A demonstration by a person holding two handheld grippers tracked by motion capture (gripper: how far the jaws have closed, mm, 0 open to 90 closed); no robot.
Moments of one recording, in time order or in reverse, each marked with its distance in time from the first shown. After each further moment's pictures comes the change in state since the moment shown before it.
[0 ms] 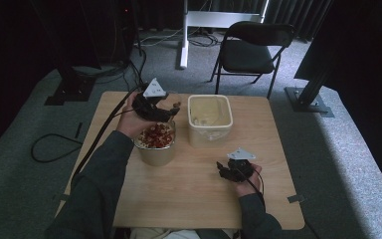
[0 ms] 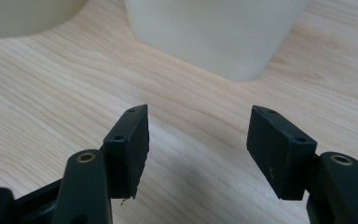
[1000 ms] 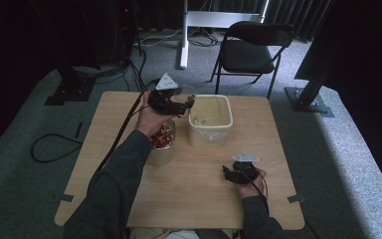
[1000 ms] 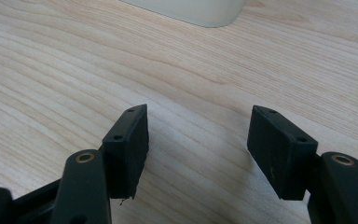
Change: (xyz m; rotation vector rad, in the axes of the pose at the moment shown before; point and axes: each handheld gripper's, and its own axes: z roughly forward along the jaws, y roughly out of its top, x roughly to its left) left arm -0.006 0.017 0.038 -0.097 -0.005 -0.136; right arm -0.016 -0.024 0.011 0.074 -0.045 0.060
